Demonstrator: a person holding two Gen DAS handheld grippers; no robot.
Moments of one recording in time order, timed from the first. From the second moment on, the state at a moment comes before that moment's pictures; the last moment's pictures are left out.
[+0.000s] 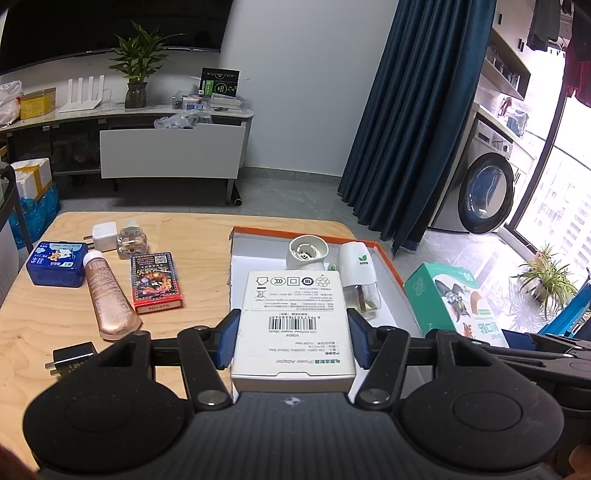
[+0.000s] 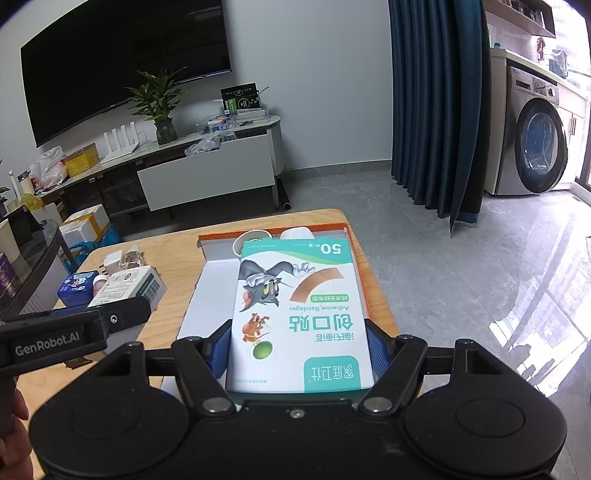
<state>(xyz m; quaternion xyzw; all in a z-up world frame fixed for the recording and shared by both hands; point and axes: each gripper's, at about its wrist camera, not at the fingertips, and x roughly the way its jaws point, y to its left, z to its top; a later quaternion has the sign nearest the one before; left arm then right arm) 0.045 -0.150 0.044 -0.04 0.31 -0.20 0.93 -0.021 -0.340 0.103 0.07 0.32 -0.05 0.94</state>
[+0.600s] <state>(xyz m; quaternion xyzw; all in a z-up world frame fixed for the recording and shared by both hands) 0.045 -0.151 0.043 -0.04 0.31 -0.20 0.93 -0.021 -0.336 0.103 0.07 0.32 -0.05 0.94</state>
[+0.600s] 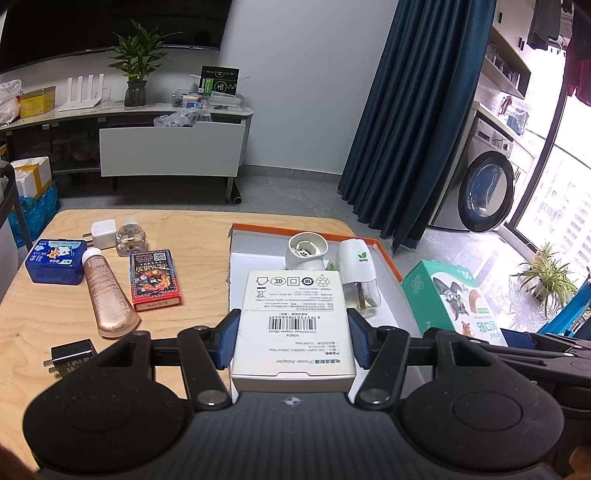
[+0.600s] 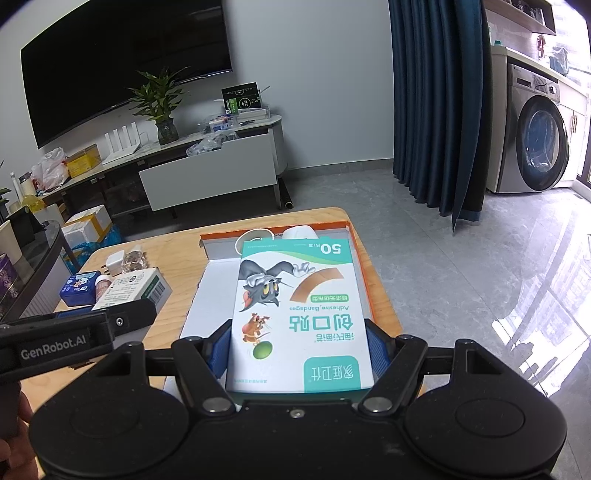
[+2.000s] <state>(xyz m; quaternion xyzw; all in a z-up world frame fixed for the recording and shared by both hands) 0.043 -0.154 0.046 -0.04 0.31 -0.20 0.93 -0.021 -0.332 0.102 0.07 0.32 -0.05 0.94</state>
